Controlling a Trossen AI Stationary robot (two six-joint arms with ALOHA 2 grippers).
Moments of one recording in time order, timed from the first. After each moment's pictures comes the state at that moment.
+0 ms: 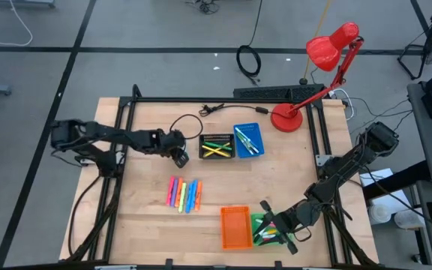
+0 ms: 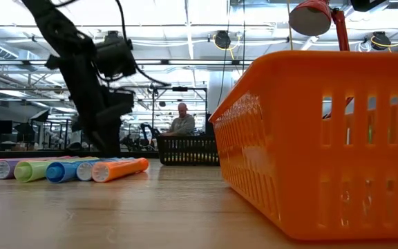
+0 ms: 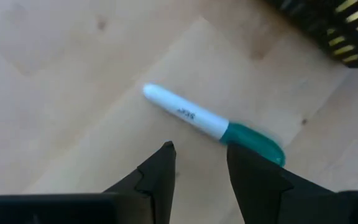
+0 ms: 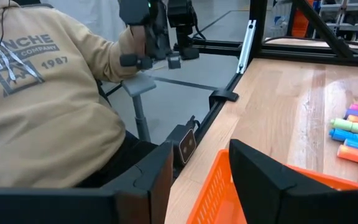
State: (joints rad) left arm 0.24 1.46 0.61 -0.26 -0.15 -0.49; right arm 0.76 1.42 0.65 0.53 0.18 0.21
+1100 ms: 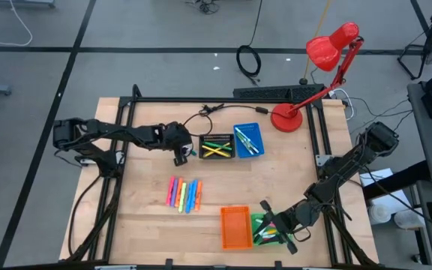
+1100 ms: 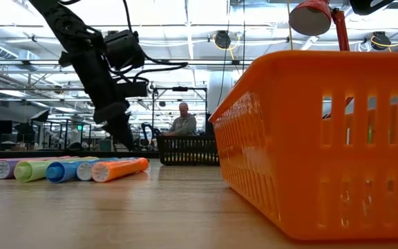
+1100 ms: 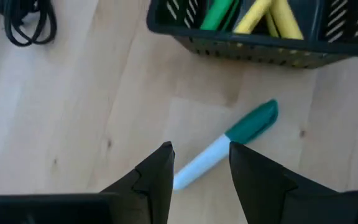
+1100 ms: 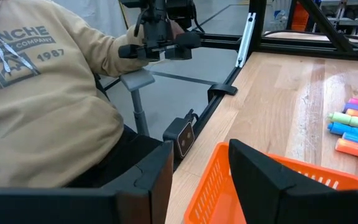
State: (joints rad) left arm 0.28 1.47 0.68 -0.22 -0.15 0.11; right arm 0.76 1.42 0.65 0.50 0.18 0.21
